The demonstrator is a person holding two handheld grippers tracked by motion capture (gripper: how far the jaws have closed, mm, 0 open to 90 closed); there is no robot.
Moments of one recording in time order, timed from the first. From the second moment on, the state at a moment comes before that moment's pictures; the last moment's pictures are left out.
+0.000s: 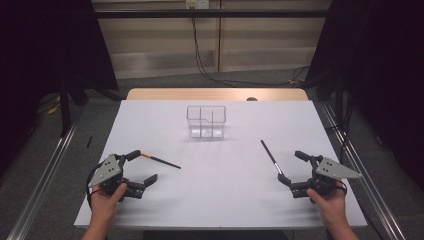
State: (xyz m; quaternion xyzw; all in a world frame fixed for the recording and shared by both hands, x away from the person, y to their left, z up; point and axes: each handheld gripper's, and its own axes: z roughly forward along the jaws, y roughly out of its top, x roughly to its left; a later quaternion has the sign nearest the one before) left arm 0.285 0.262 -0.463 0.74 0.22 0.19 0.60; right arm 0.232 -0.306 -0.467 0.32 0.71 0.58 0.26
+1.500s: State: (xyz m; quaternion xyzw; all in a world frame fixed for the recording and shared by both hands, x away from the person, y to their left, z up) left arm 0.325 0.244 -0.459 0.75 0.28 0.20 0.57; right arm 0.233 -0.304 -0.469 0.32 0.71 0.58 0.25
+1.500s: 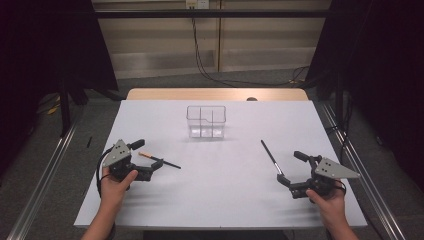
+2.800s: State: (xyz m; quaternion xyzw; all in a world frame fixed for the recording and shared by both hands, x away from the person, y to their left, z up) left arm 0.369 0.238 -0.463 0.77 0.30 0.19 0.53; right arm 0.232 -0.305 -0.468 0.31 0.71 0.58 0.25
